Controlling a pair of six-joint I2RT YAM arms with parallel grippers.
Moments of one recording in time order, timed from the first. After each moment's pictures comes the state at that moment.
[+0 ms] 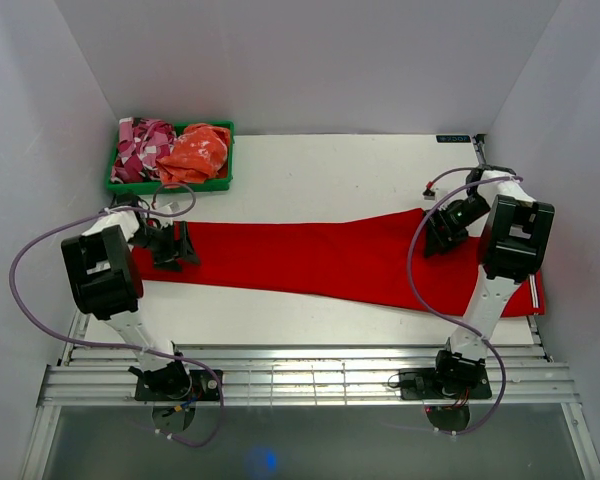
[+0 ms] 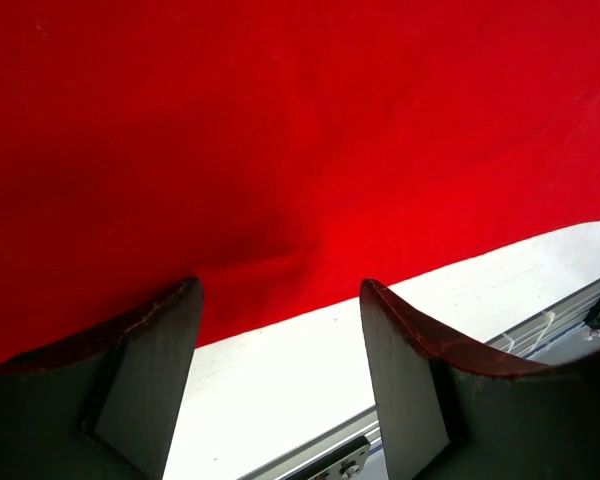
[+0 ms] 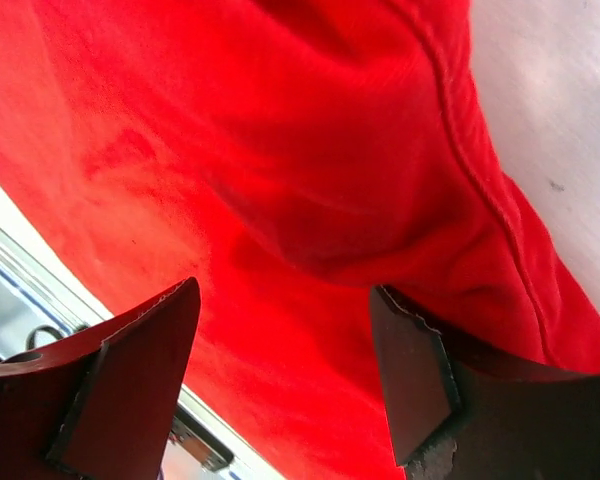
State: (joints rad) left arm 0.30 1.82 1.15 -0.81 0.52 0.23; right arm -0.22 2.12 1.59 -1.22 -0.51 -0.77
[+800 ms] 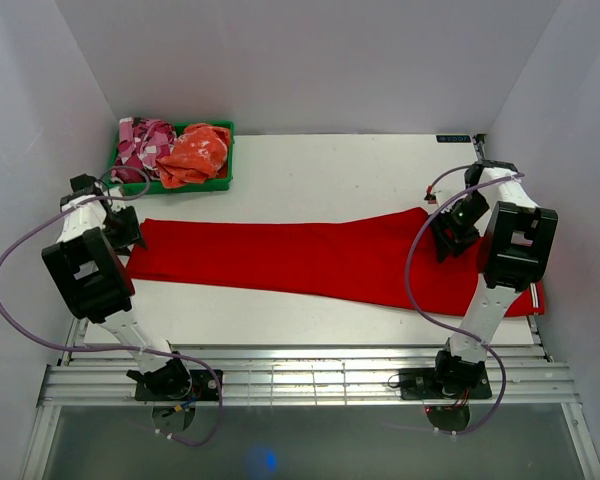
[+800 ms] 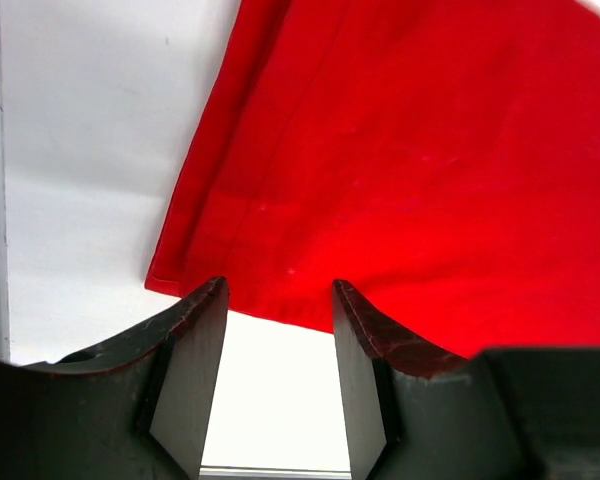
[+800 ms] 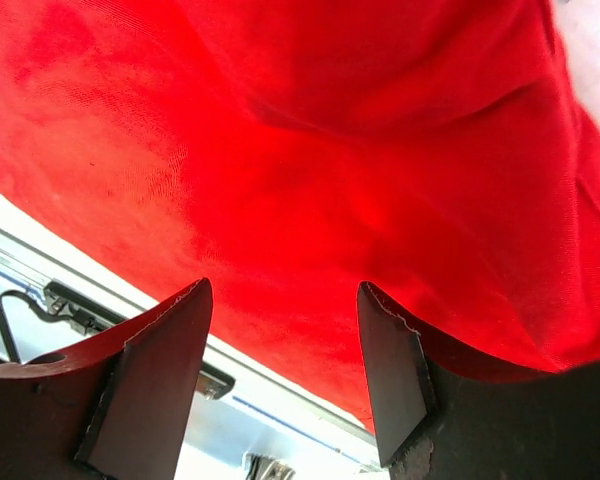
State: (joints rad) left arm 0.47 1.82 1.39 -0.83 0.18 0.11; right arm -0.18 2.00 1.56 -1.29 -0.28 -0.73
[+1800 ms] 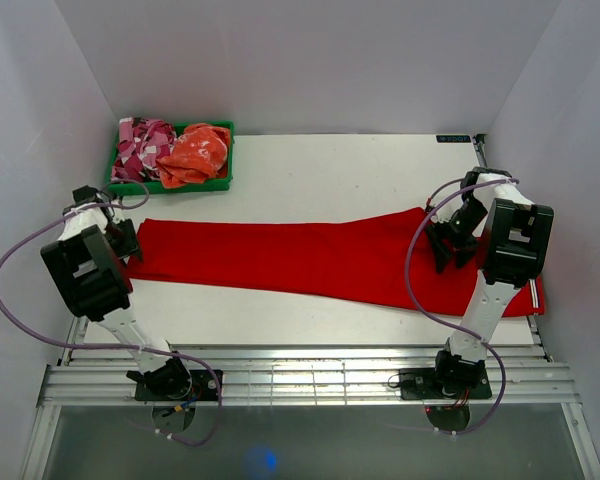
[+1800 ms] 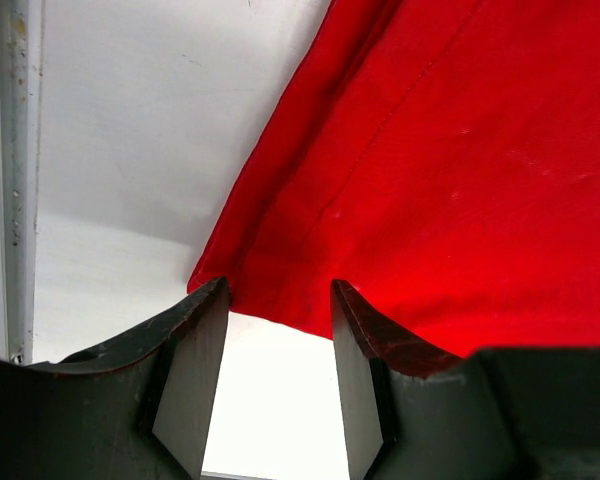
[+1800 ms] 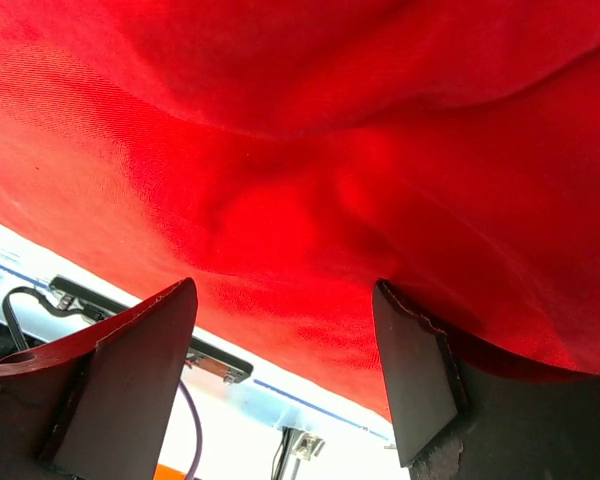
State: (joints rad) left arm 0.50 1.84 1.30 -0.76 0.07 0.11; right arm -0.19 2.05 1.51 -1.28 -0.20 -0.66
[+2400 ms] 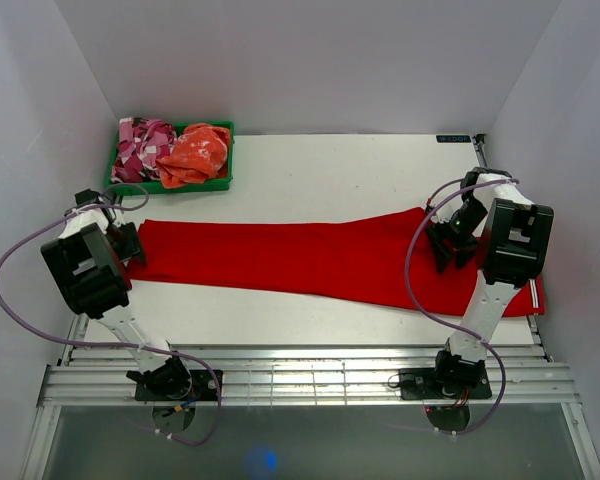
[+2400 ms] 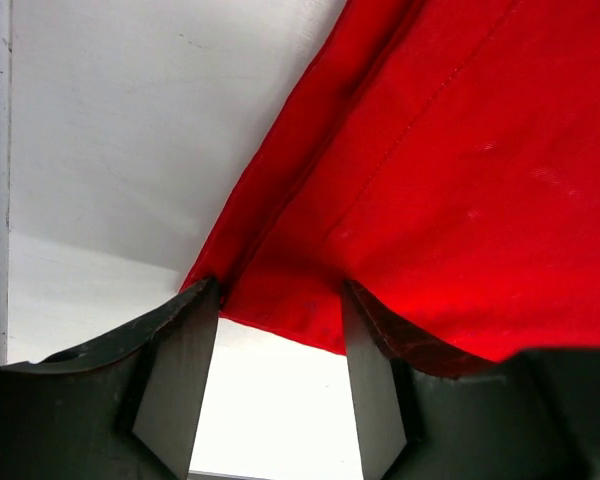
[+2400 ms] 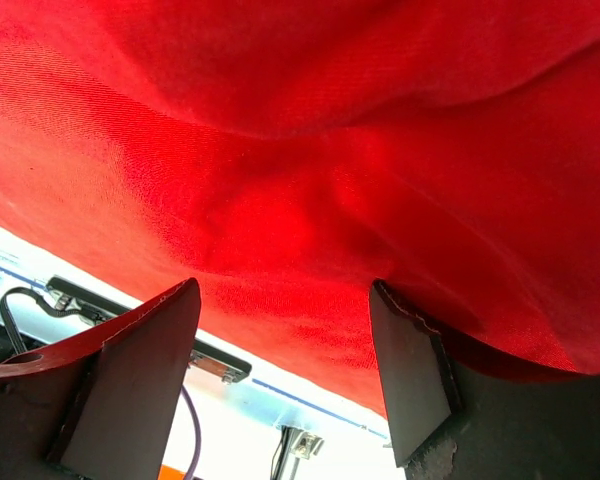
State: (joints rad) left arm 0.51 1.87 1.28 -0.76 0.07 0.08; right arm -0.19 2.05 1.51 -1.28 -0.19 -0.66
